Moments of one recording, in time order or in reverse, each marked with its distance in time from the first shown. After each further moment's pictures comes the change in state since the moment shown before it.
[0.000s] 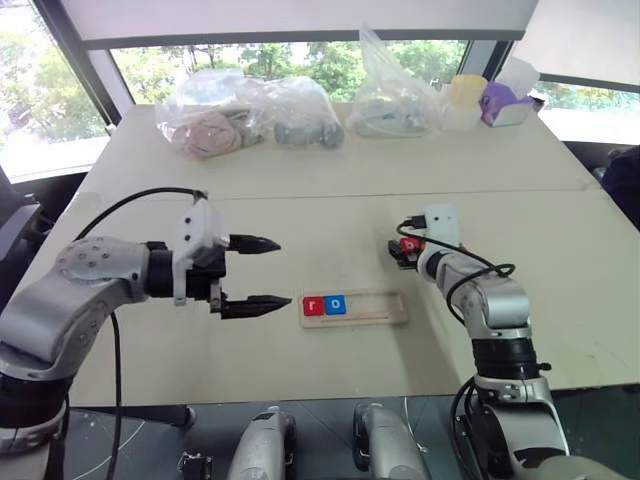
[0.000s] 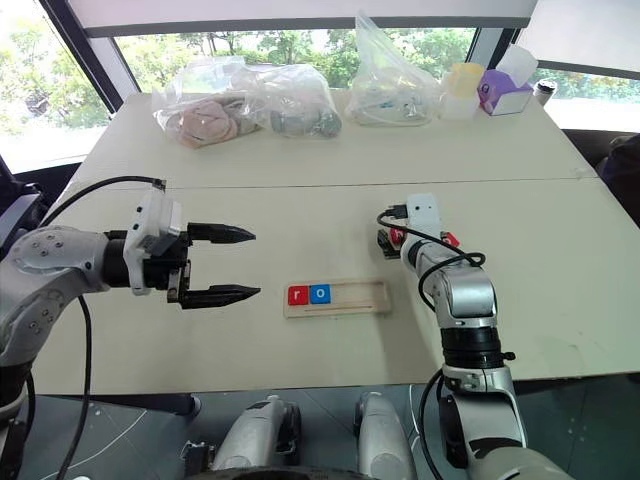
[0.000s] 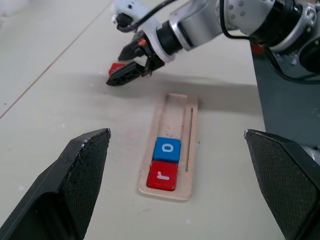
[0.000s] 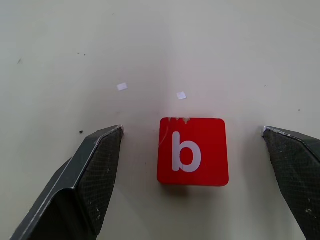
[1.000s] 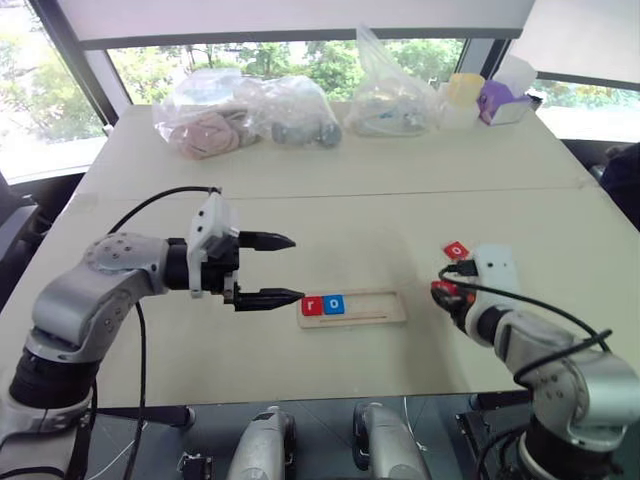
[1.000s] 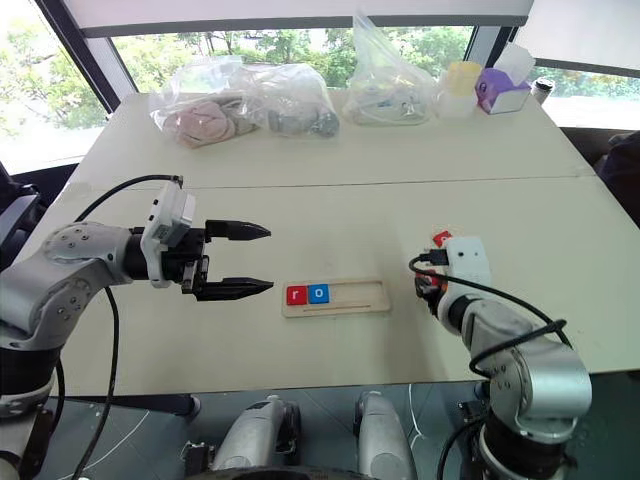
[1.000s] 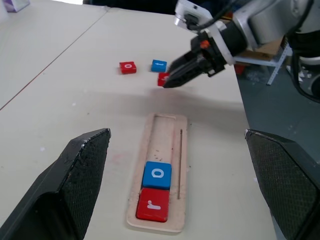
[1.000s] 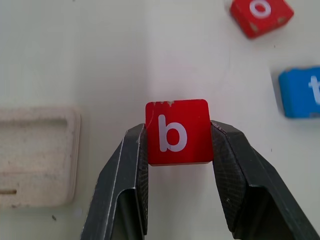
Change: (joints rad) left arm -0.086 -0.099 -0.054 0.118 -0.017 -0.020 -0.031; right arm 0.336 0.007 -0.238 -0.801 0.097 0.646 0.058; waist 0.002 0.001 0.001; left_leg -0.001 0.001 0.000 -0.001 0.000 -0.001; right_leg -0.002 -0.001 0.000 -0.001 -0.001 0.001
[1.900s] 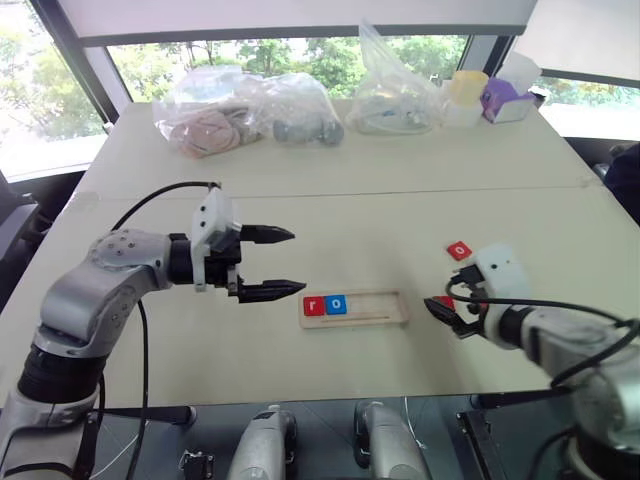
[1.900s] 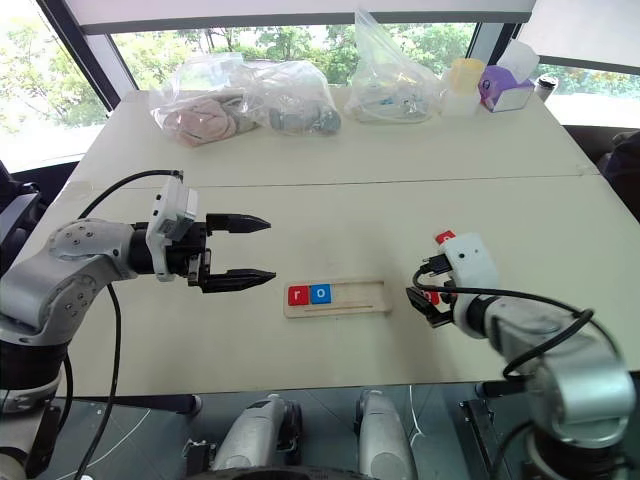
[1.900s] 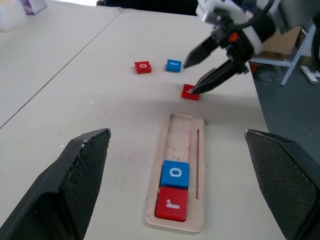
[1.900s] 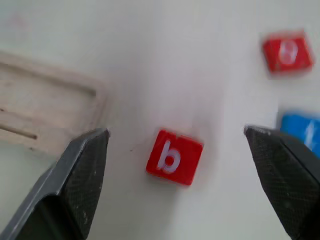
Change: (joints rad) left arm -0.006 -0.029 -0.006 0.011 0.044 -0.020 0.029; right arm -0.014 -0.517 0.072 0.011 0.168 -0.111 0.368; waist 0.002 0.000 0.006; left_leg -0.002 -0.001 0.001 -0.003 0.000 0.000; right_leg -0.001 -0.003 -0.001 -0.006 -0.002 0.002
